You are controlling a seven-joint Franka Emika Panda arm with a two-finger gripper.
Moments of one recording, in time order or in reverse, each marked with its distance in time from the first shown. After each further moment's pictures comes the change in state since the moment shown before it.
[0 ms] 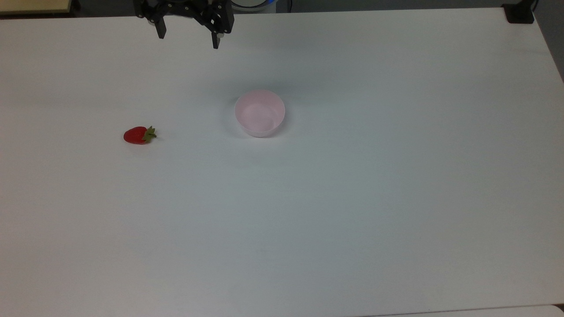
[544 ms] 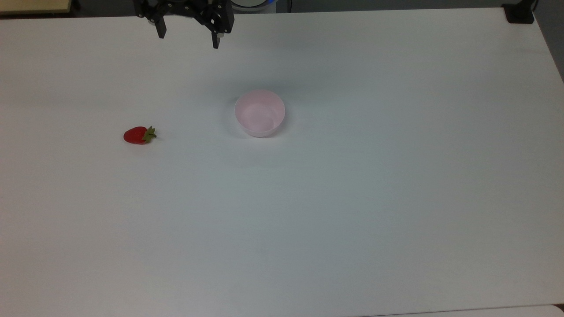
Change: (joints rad) arm 0.000 0.000 0.000 -0.002 0.000 0.000 0.002
